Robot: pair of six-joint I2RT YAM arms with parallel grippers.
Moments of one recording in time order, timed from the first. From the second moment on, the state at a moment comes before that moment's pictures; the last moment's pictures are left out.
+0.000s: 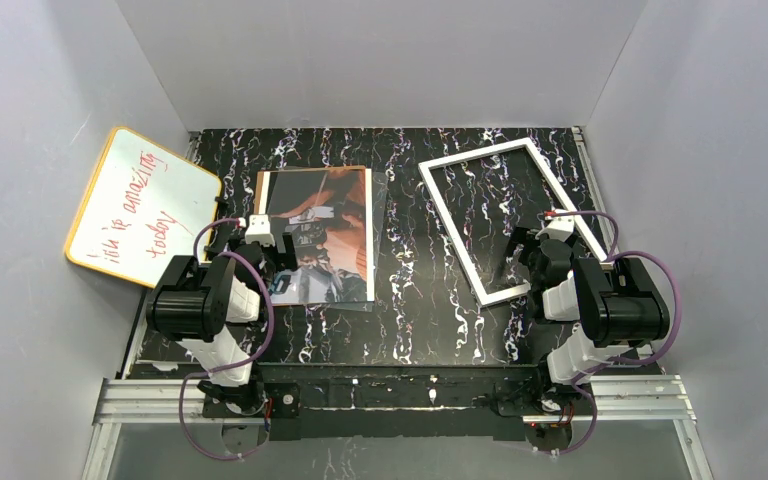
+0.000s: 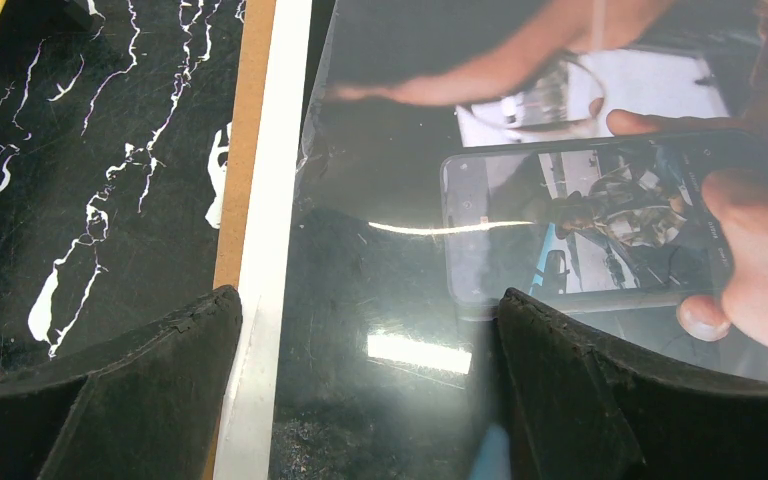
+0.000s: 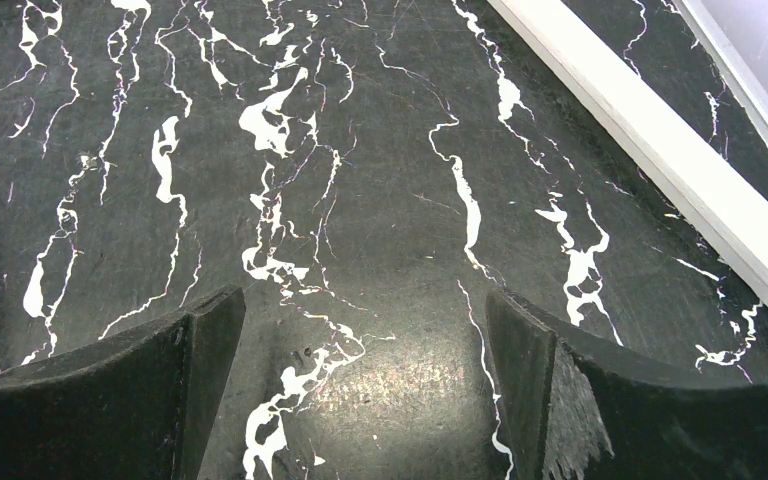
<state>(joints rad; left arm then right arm) -0.06 1.68 0.26 1.11 -0.10 -0.01 0.04 1.61 0.25 1.11 0.16 0.11</state>
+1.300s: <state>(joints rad) 0.18 1.78 1.55 -0.67 0.18 0.02 0.22 1.55 1.03 -0.15 0.03 0.51</state>
